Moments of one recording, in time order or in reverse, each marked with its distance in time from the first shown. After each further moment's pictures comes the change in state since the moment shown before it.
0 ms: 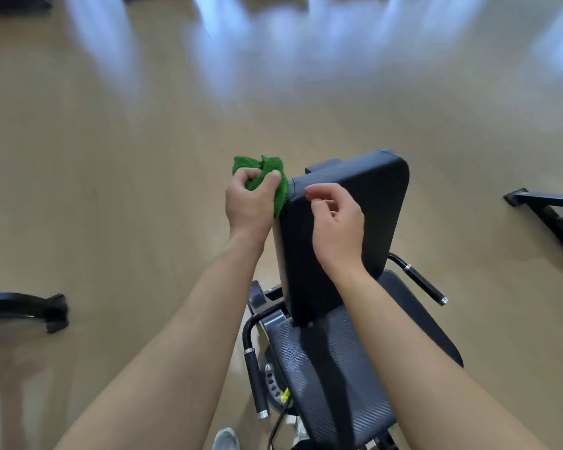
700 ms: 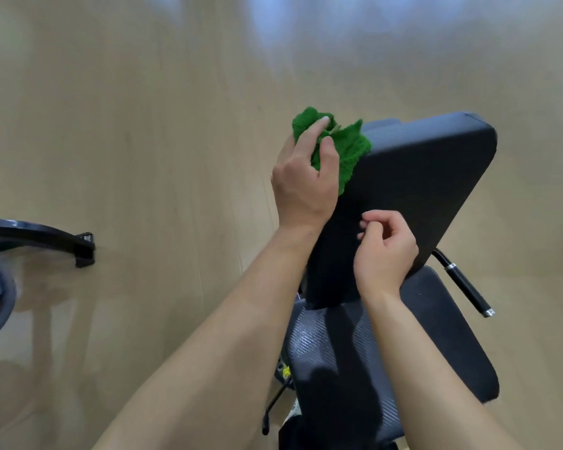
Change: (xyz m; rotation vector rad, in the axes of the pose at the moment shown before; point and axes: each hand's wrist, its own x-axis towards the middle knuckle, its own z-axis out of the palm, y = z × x) left_hand 0.015 -0.069 0.047 0.355 0.238 0.536; right_hand -0.005 0.113 0.003 -0.061 0.180 0.211
